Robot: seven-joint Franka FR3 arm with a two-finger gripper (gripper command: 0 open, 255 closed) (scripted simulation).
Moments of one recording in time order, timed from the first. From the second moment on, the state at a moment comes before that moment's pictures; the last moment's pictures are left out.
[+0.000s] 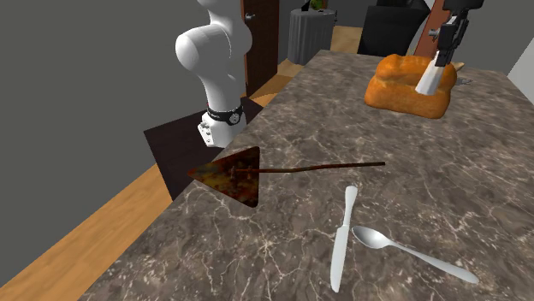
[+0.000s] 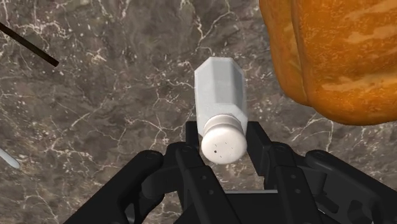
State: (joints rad) arm 0.26 0.17 0.56 -1.77 -0.27 1.95 0.84
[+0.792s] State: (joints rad) arm 0.26 0.21 0.55 -1.88 -0.32 2.10 0.88
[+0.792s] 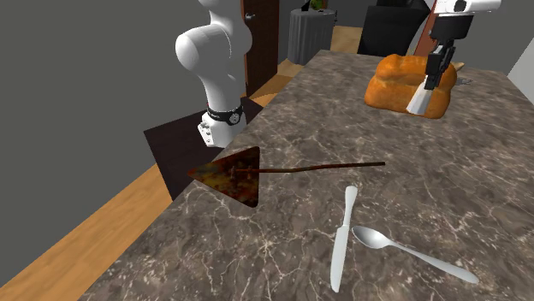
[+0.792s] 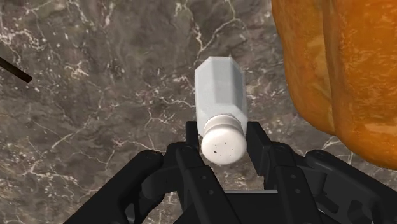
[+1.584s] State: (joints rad) arm 0.27 0.26 0.54 -1.93 -0.36 2.19 0.92
